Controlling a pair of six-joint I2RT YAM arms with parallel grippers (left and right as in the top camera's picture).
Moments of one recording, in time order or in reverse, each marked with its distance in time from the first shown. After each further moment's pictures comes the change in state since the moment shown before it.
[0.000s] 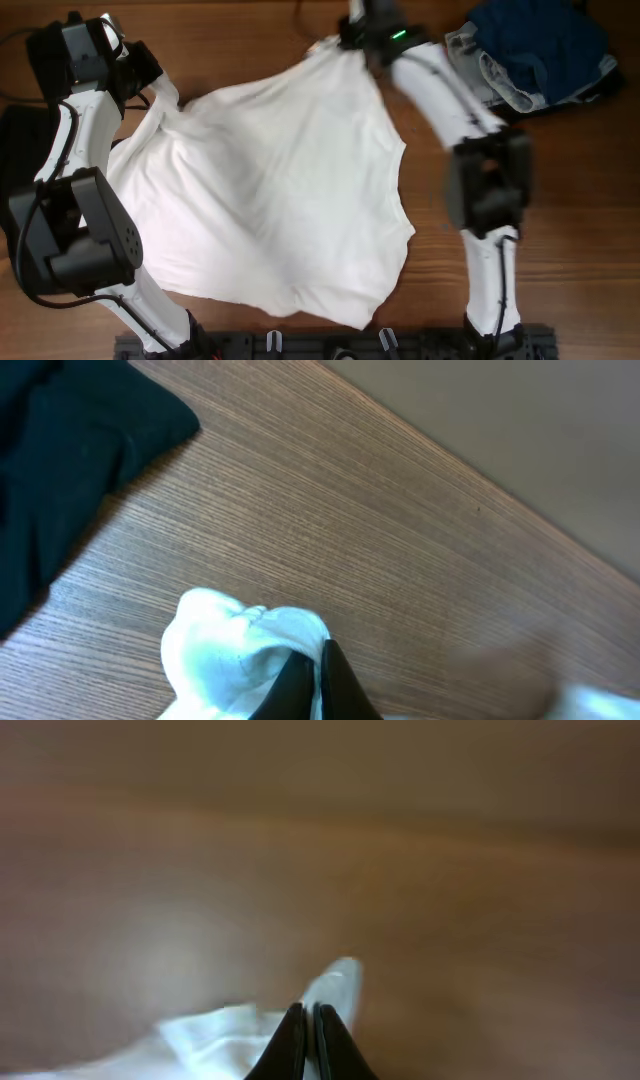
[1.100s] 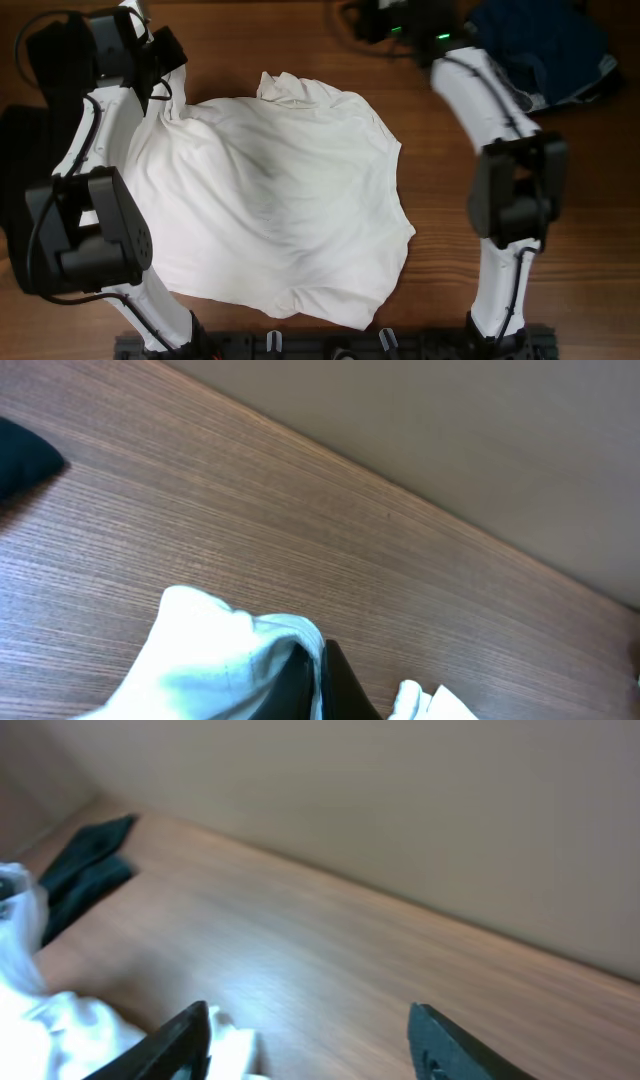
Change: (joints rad) left arm -0.092 0.000 0.000 0.114 0.034 -0.028; right arm -0.027 -0.092 -0.214 0.307 -0.396 -0.133
